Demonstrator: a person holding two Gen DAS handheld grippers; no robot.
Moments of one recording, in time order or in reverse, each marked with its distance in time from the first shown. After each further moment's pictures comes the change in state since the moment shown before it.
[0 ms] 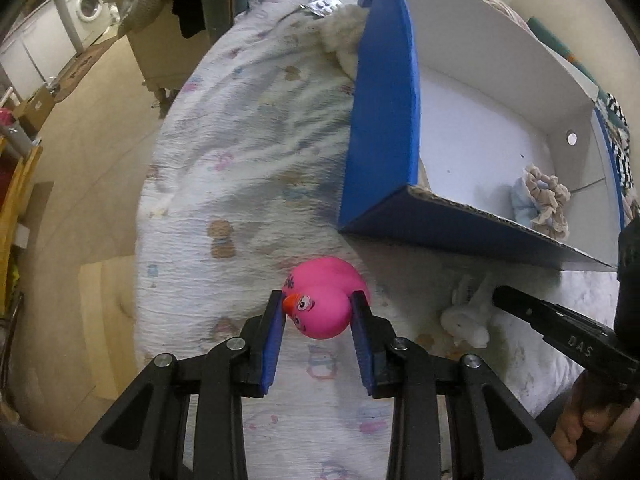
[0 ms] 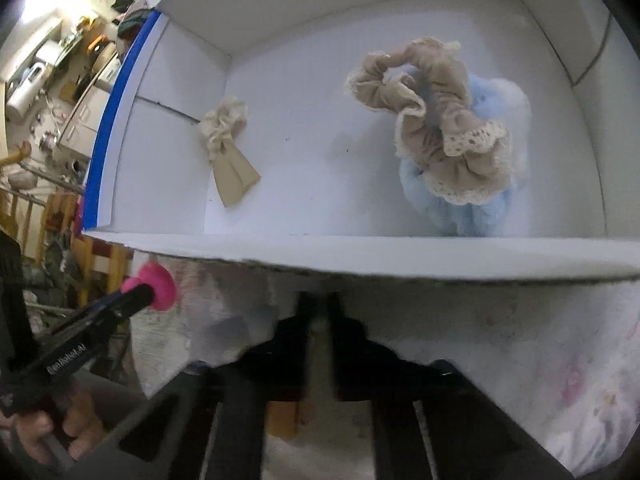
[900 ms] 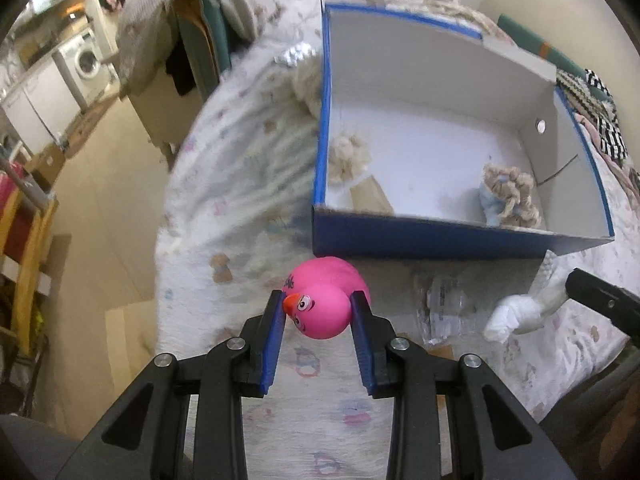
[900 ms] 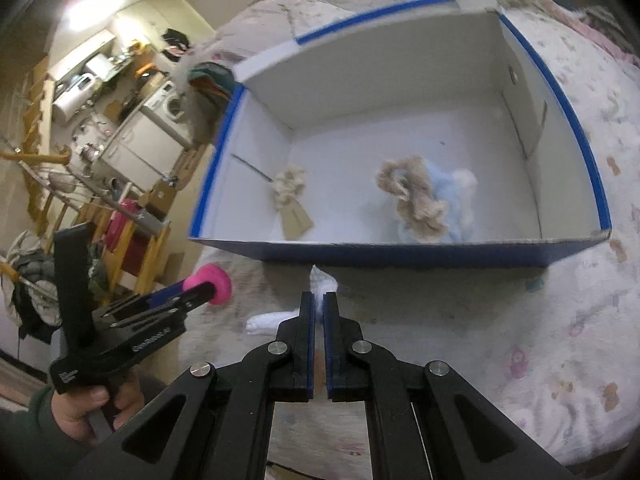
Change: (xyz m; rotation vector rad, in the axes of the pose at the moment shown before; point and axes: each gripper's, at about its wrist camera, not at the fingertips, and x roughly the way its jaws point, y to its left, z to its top) left arm -0.041 -0.039 -0.019 0.123 -0.164 0.076; right arm -0.103 0.010 -0.032 -0.092 -0.229 0.100
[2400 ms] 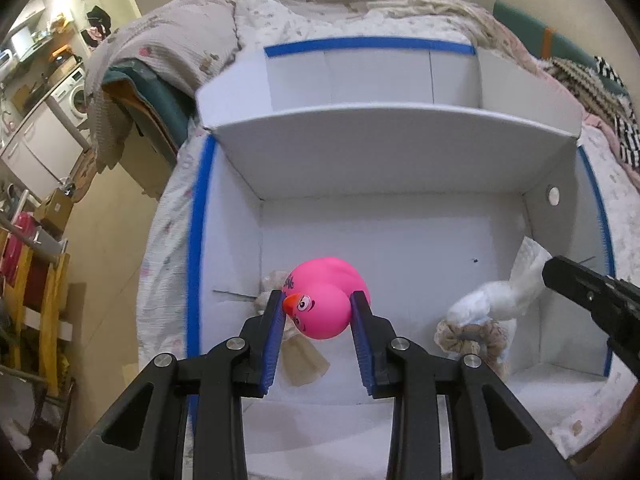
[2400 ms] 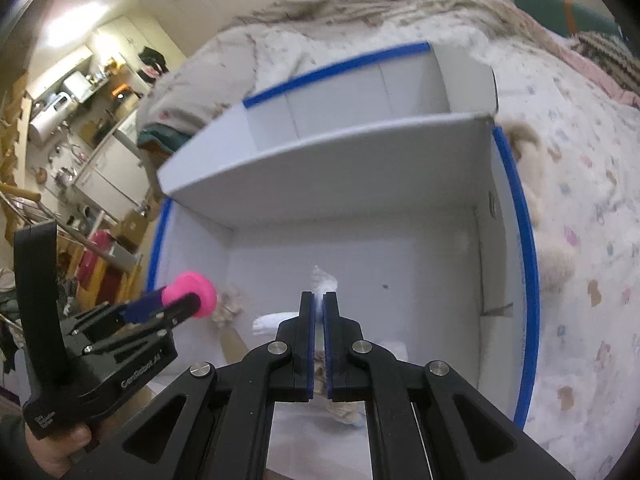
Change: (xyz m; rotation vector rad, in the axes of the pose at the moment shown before) left arm 0.034 -0.092 0.147 0.094 -0.006 0.087; right arm 0.017 -0.060 0.136 0.028 -0.047 -0.109
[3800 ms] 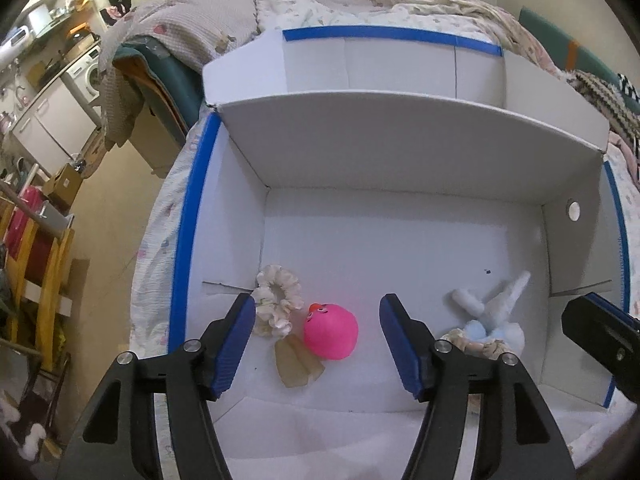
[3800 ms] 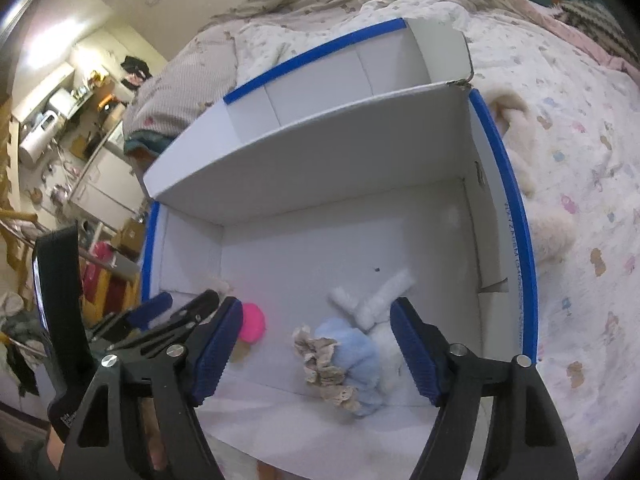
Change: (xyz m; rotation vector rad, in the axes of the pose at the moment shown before) left arm 0.019 -0.002 0.002 -0.077 0.032 0.031; right arm -0.001 -0.011 -0.003 0.095 0.033 0.015
